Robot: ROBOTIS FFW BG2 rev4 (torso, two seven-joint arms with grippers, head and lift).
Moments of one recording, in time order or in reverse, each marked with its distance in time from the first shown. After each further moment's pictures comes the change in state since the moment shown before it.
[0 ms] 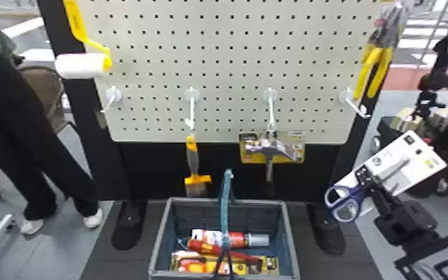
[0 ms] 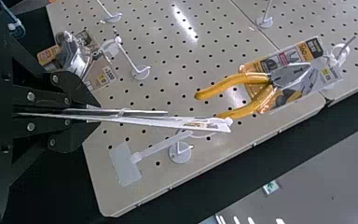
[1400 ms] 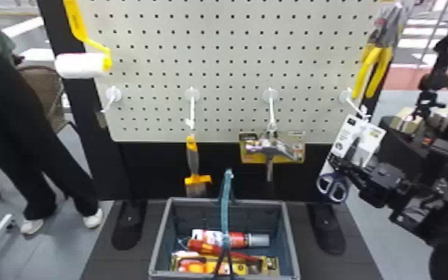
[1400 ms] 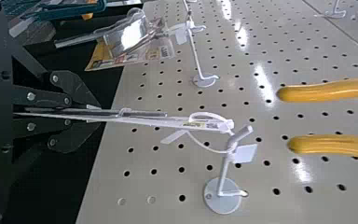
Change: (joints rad) left arm 0.005 -0.006 0.007 -0.002 0.002 0.002 0.000; right arm -0.393 -0.211 0.088 0.466 0.307 -0.060 0.327
